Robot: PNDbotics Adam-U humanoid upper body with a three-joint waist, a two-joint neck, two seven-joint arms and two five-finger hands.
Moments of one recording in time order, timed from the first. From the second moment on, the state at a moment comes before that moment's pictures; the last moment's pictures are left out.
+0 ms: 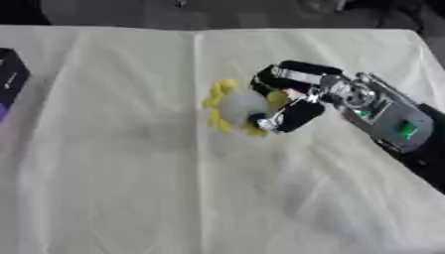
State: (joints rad) left arm -0.31 0.60 0.05 -1.73 0.16 0.22 0.49; right arm -0.45 -0.73 0.35 -1.90 0.05 0.32 0.28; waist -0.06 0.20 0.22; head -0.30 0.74
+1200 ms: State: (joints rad) left arm -0.65 0.77 -0.37 -1.85 0.07 0.47 0.16; right arm -0.53 -0.39 0.44 -1.71 0.09 0.23 0.11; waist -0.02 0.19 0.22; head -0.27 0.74
